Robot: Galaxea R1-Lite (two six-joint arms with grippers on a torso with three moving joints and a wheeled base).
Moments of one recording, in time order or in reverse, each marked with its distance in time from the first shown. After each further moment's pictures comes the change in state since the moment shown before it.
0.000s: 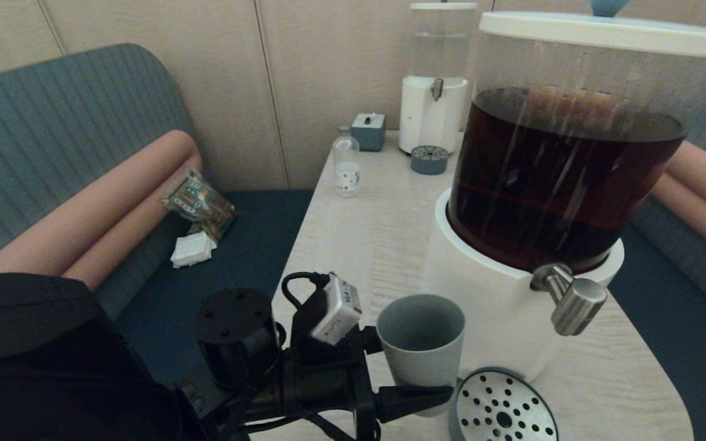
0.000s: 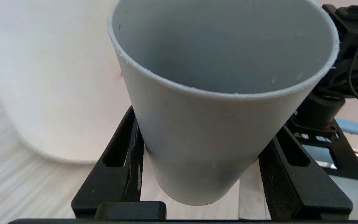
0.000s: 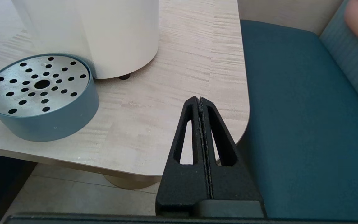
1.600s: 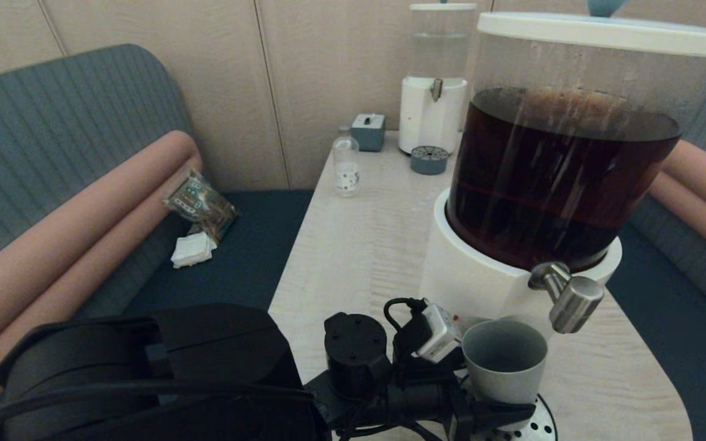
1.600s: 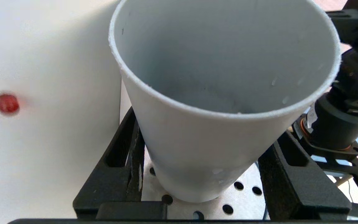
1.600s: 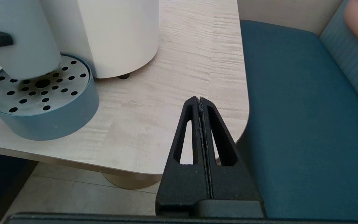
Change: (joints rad) left arm -0.142 0.308 -0.322 0.000 0.110 -0.051; right arm 0.000 0.000 0.000 0.000 0.000 0.001
